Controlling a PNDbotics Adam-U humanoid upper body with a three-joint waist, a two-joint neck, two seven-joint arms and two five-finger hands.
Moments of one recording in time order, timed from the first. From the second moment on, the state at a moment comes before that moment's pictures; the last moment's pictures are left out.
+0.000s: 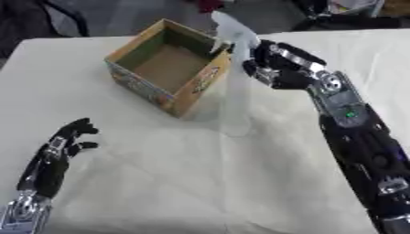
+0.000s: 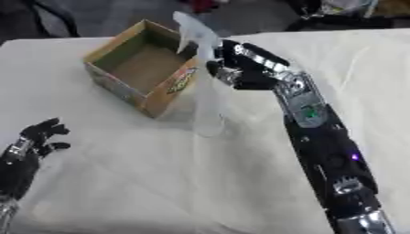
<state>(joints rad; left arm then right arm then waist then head) -0.08 0.14 0.16 -1.53 -0.01 -0.24 -0.38 -0.81 -0.14 0.06 -1.10 0.11 -0.35 0.69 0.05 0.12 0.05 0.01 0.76</state>
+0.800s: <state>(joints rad) -0.09 0.14 0.17 -1.48 -0.05 -0.25 -0.37 -0.81 -0.13 0.07 -1.10 0.14 -0.37 0.69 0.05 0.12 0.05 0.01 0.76</state>
